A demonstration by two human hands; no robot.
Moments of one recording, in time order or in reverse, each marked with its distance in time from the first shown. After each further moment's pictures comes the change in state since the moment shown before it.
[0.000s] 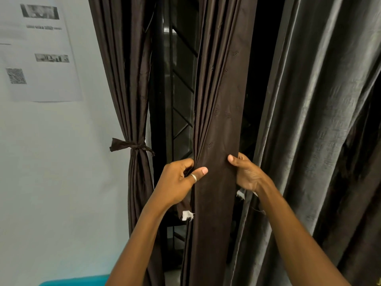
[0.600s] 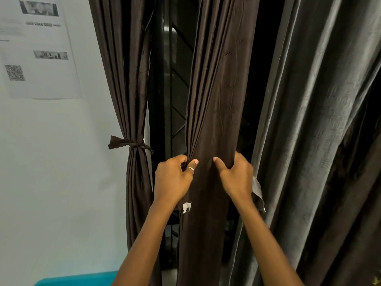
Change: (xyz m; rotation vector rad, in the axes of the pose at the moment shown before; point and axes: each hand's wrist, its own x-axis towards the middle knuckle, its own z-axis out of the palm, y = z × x) left_hand 0.002 0.007 0.014 0.231 0.312 -0.082; right_hand -0.022 0.025 0.062 -0.909 0.792 -0.449
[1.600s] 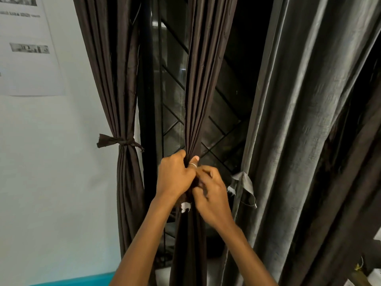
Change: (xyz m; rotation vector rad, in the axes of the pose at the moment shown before) left_hand 0.011 0.005 0.024 0.071 -0.054 0.030; right_hand -0.064 0.003 0.007 0.136 -0.266 -0.278
